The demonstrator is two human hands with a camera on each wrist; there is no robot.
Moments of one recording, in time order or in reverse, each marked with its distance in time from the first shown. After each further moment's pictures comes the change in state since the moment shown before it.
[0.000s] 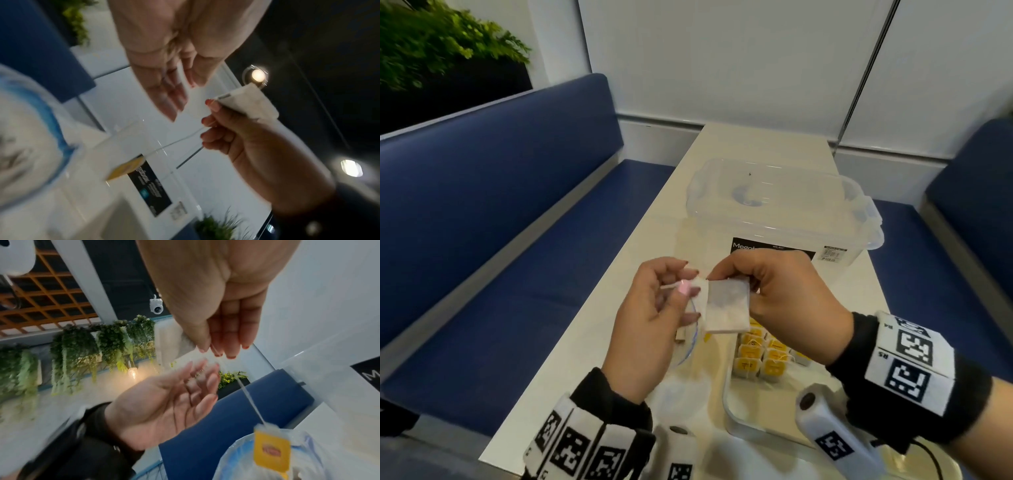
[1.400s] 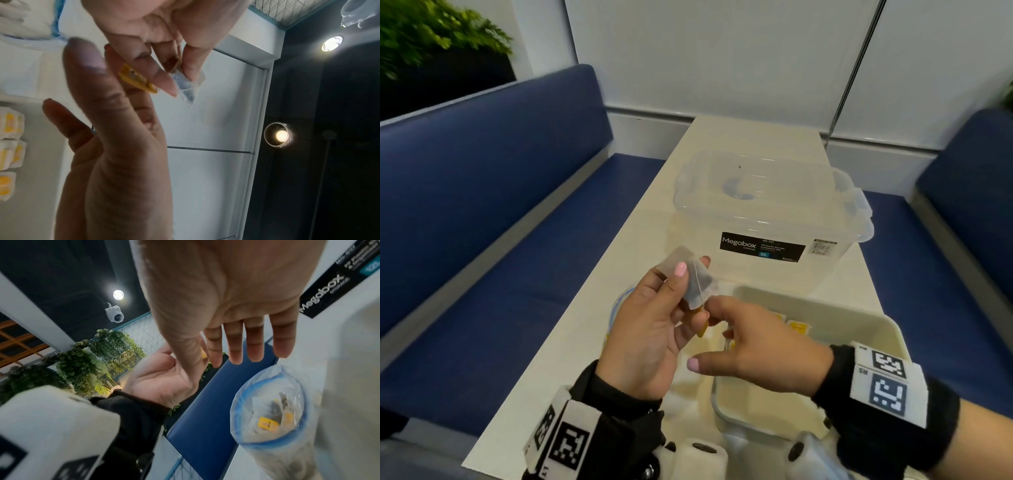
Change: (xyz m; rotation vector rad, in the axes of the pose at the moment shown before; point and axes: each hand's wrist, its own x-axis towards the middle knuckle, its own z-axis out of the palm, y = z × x) left_hand 0.008 0.007 0.022 -0.661 0.013 -0.384; right_hand -0.026 0.011 0.028 0.167 -0.411 0.325
